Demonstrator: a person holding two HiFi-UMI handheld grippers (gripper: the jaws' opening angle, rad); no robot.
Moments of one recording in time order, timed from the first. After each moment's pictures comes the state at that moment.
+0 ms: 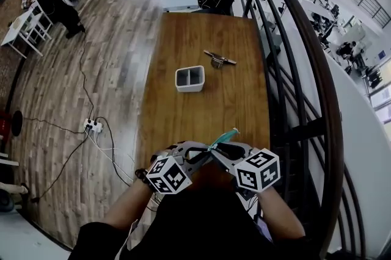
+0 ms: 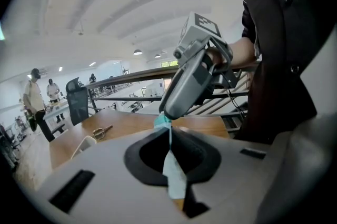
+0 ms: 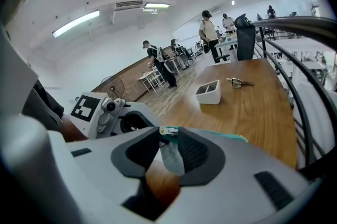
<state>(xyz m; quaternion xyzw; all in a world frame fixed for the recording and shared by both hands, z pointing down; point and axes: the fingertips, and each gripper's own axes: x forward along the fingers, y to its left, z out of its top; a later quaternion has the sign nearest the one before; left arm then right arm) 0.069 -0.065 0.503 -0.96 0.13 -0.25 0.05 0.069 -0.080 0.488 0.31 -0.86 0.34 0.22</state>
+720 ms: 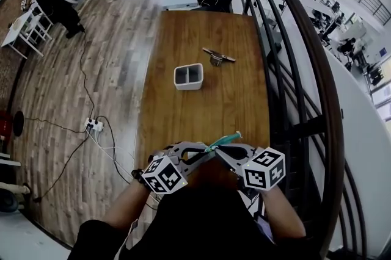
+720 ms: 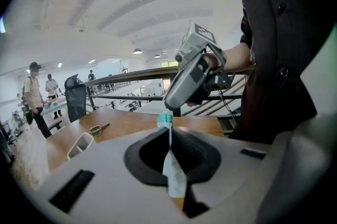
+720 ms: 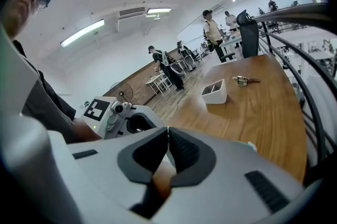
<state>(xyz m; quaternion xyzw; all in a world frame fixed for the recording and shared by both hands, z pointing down) 0.063 -0.052 0.503 -0.96 0.12 -0.24 0.03 0.075 -0.067 0.482 0.27 -0.88 0.35 0.18</state>
